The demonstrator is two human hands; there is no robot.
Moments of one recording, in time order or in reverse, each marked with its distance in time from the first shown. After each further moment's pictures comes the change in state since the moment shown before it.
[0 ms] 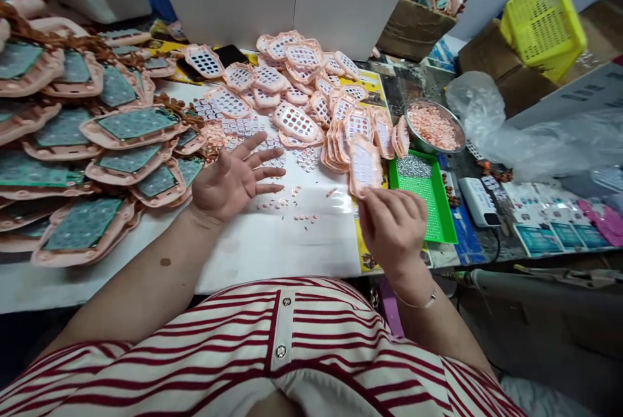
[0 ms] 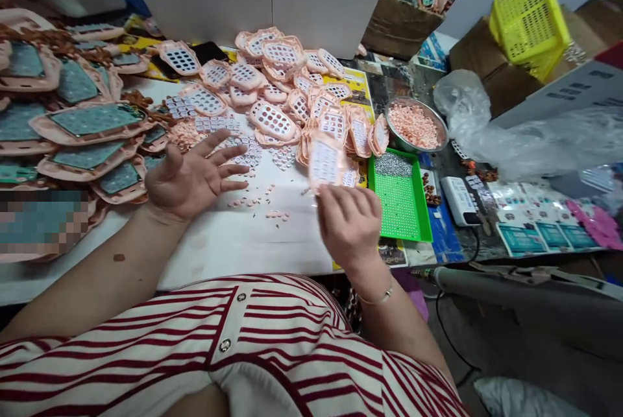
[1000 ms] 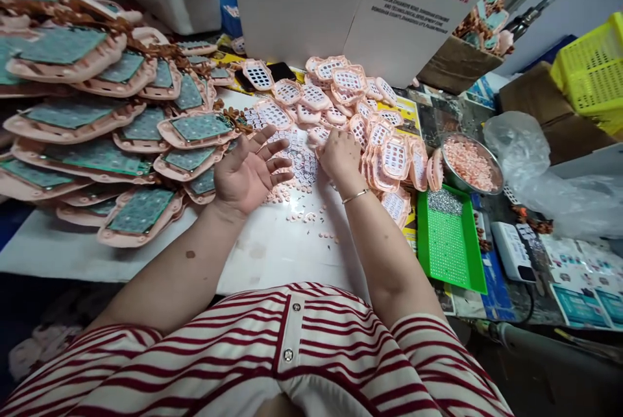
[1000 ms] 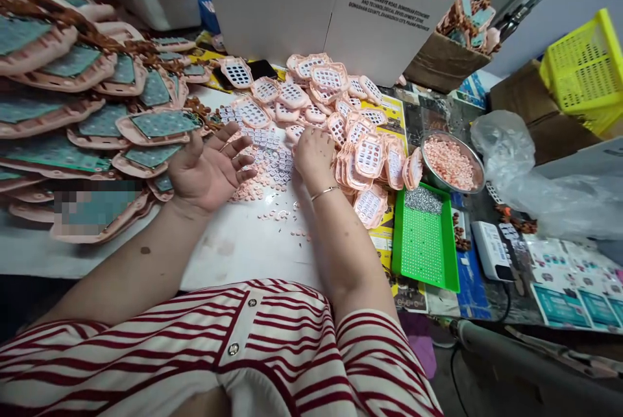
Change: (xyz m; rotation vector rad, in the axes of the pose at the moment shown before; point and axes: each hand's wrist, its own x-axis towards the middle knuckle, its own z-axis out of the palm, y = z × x) left_hand 0.009 0.023 -0.011 -0.044 0.296 0.240; right_hand 0.160 -0.023 0.185 0.067 -0.472 0.304
